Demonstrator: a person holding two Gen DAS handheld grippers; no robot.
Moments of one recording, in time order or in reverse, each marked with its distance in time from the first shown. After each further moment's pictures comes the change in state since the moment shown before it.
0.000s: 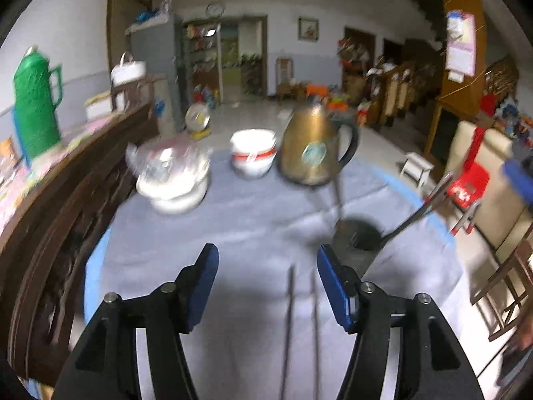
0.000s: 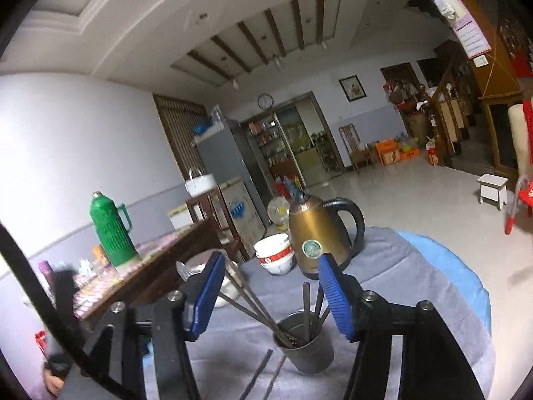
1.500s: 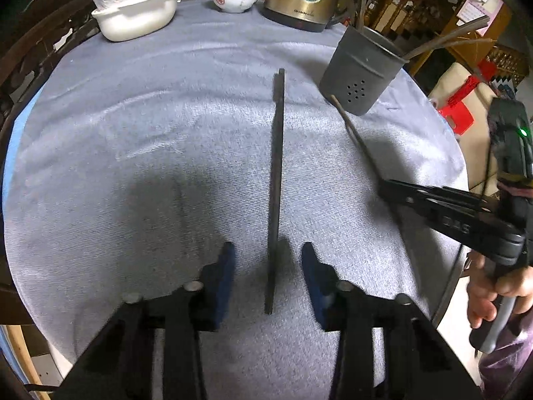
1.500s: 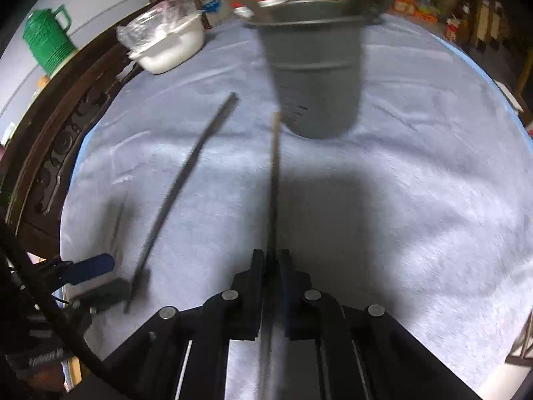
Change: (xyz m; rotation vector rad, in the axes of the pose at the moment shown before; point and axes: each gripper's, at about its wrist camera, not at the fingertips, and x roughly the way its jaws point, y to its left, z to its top) left arm 0.082 0.005 -0.138 -0.070 0.484 -0.216; right arm 0.127 -0.010 -0.202 -0.102 0.931 -0.163
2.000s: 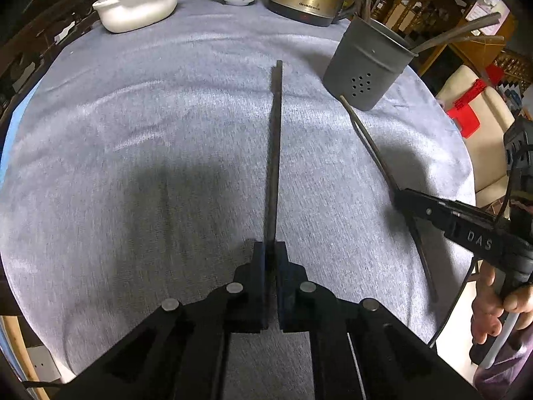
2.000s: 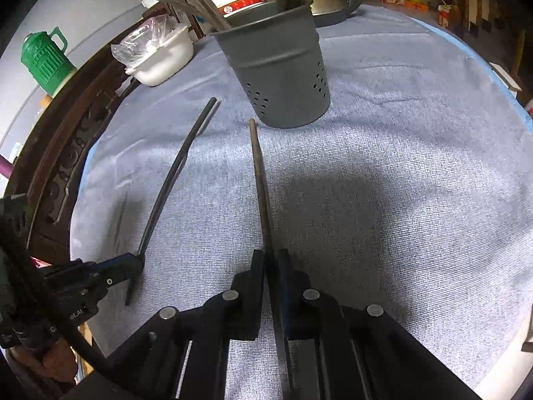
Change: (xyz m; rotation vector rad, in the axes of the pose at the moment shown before) left arm 0.012 -0.008 -0.003 -0.033 0.011 0.023; right arm -0.013 -0.029 -0.018 0.060 -0.024 0.065
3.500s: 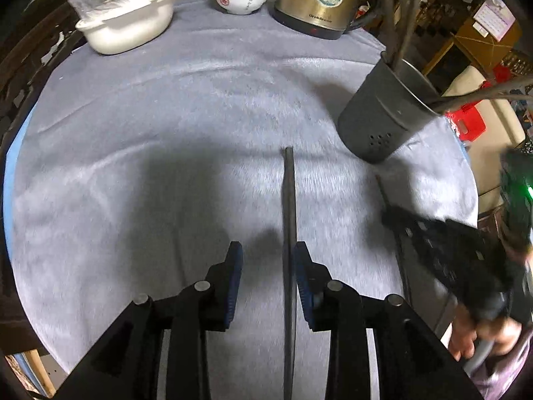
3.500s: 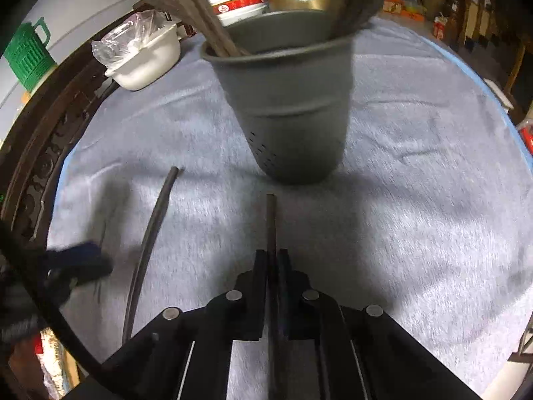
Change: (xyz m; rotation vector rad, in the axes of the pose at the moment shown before) left arm 0.002 0.009 0.077 0.005 0.052 0.016; right arm 0.026 0.016 0.055 -0.027 0.018 -0.107
